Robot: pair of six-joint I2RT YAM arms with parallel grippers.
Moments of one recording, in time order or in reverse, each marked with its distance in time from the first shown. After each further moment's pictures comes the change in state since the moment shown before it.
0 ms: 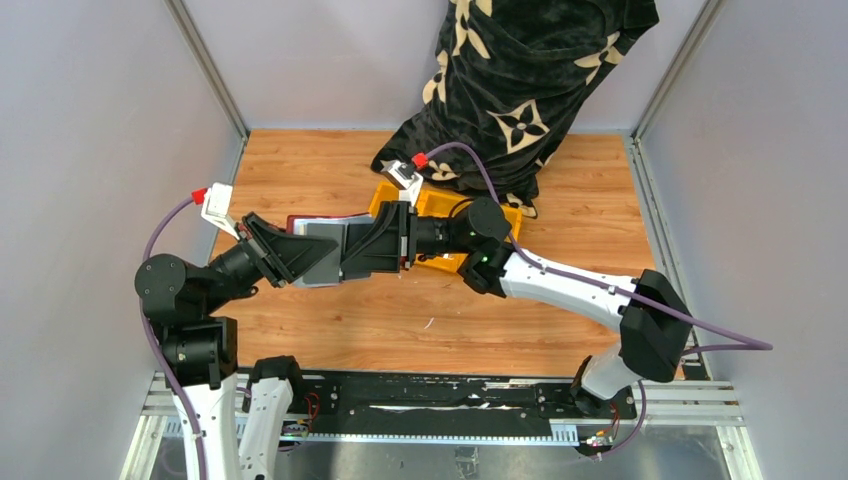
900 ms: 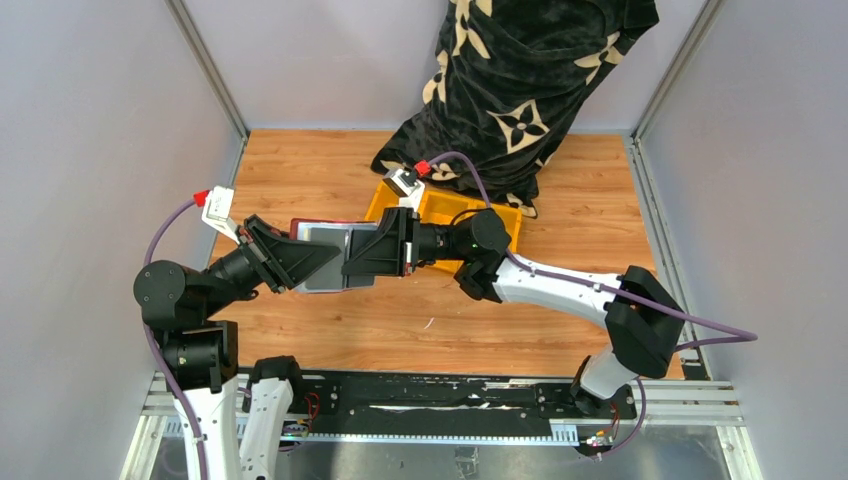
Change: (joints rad) left arm 0.002 -0.019 -0.001 0.034 0.021 -0.034; right arm 0.004 0.045 -0.048 0.189 0.004 0.100
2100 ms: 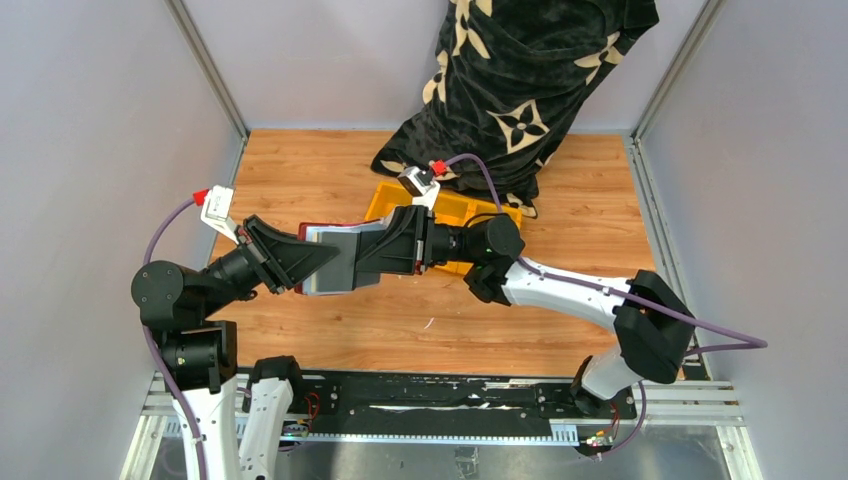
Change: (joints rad) left arm 0.000 0.005 0.013 0.002 0.012 -0.014; right arm -0.027 -0.056 -0.082 0.073 0.035 0.058
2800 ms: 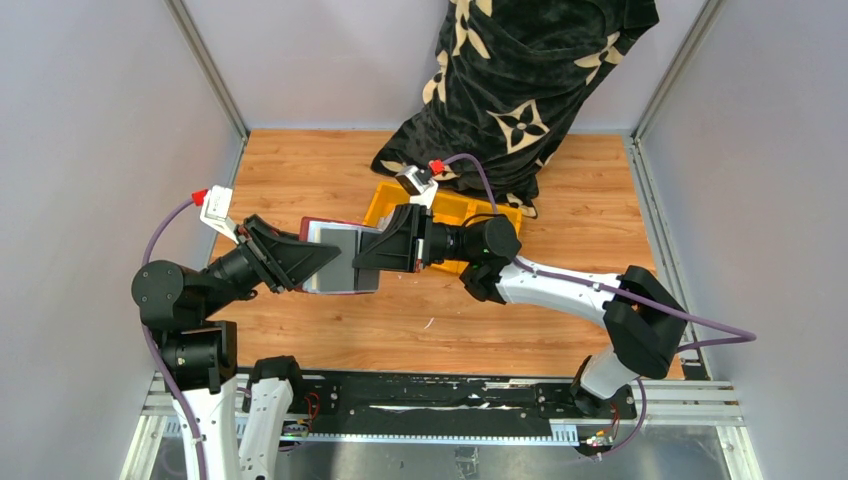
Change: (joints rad) left arm 0.000 0.000 0.000 -0.006 -0.017 0.016; right arm 0.000 0.046 0.018 0.076 0.002 0.042
